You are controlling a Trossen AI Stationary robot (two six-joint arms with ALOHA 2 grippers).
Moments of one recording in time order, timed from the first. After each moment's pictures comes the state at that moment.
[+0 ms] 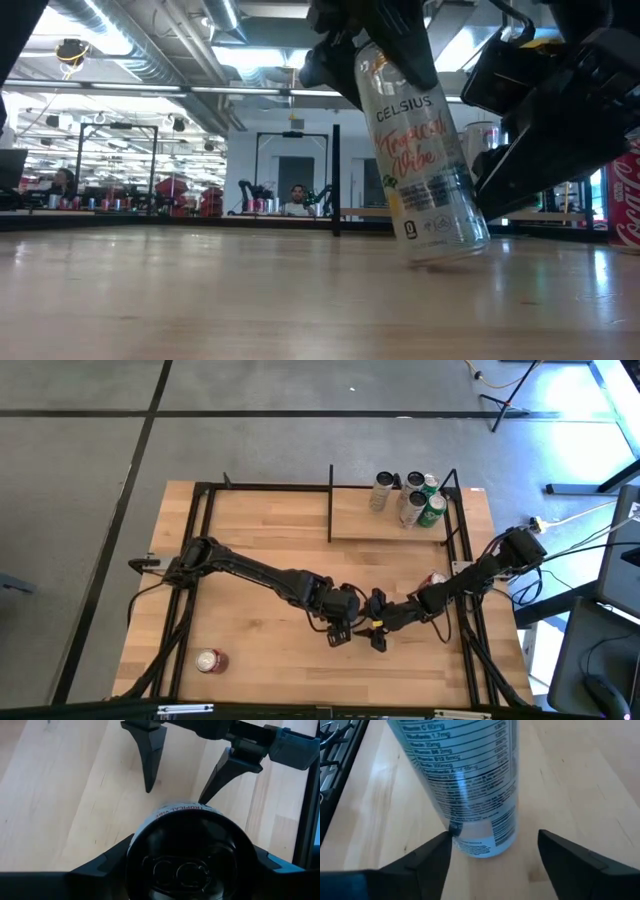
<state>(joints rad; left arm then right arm) -0.25 2.10 1.86 -0.81 -0.10 -0.57 0.46 1.62 0.57 0.36 0.23 0.57</state>
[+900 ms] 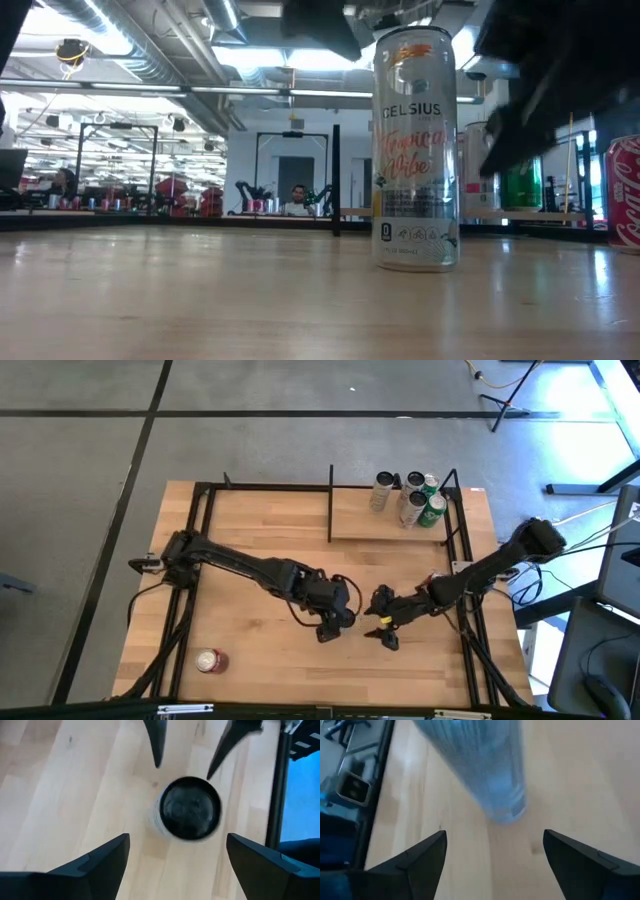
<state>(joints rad) -0.27 1.97 1.86 -0.92 -0.09 -0.55 0.46 1.38 0.66 -0.03 0.11 0.57</state>
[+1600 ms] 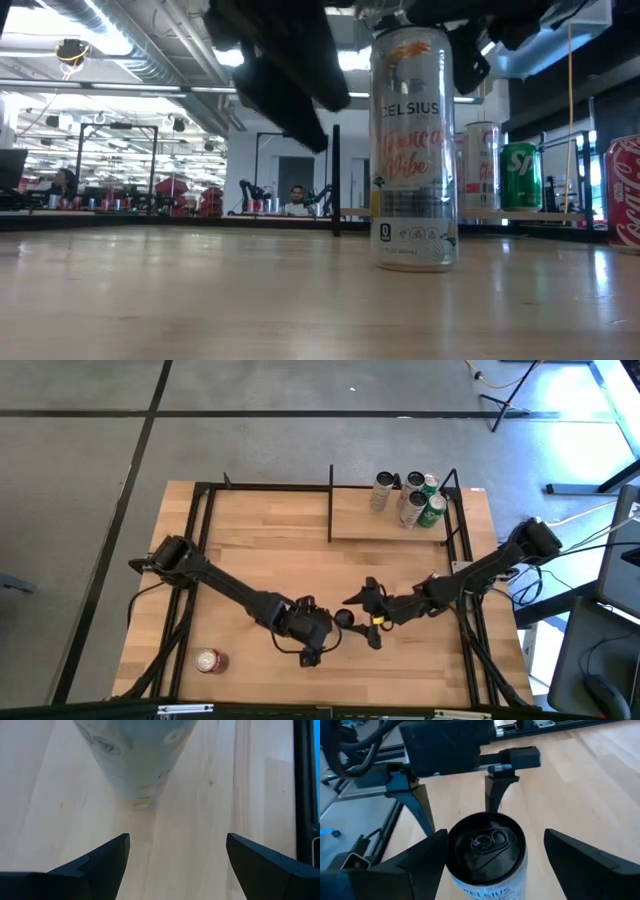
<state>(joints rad) -0.41 1.93 1.43 -0.50 -0.19 -0.56 0.46 1.46 0.78 0.22 0.32 0.37</state>
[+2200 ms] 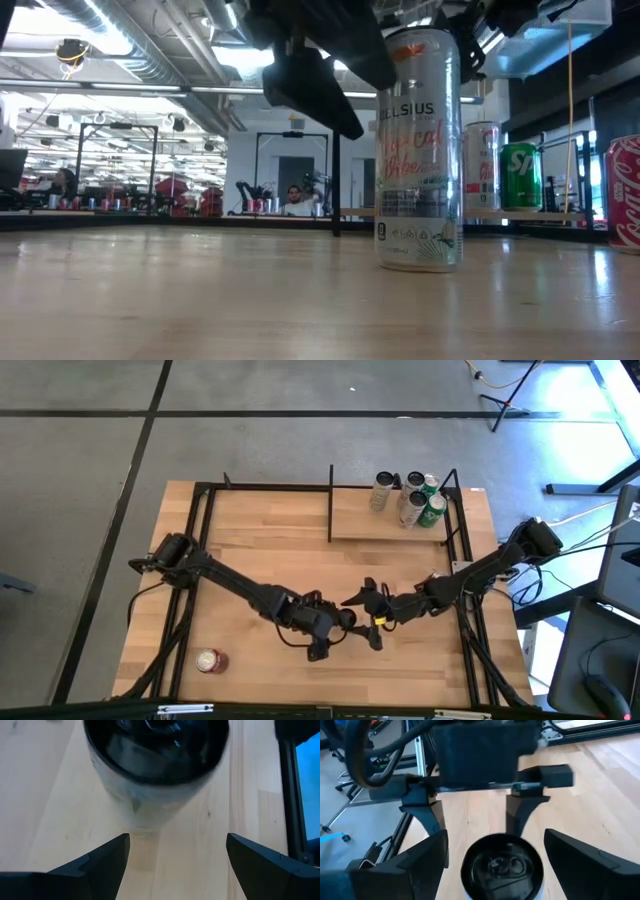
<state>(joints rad) -0.36 1.93 1.43 -0.41 -0.17 -0.51 0.46 1.44 0.77 0.28 0.30 0.33</state>
